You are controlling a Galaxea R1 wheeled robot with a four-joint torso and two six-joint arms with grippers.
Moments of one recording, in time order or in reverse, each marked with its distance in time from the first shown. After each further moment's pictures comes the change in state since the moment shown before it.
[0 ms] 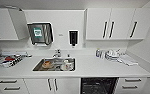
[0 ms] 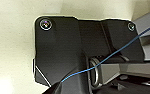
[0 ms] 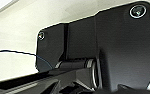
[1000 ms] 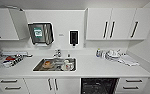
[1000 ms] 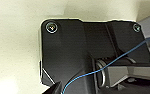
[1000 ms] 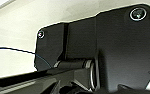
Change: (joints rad) left arm -0.010 -0.011 -0.021 0.001 0.001 0.001; right arm 0.001 0.005 -0.012 -0.044 0.001 0.000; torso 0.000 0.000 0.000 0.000
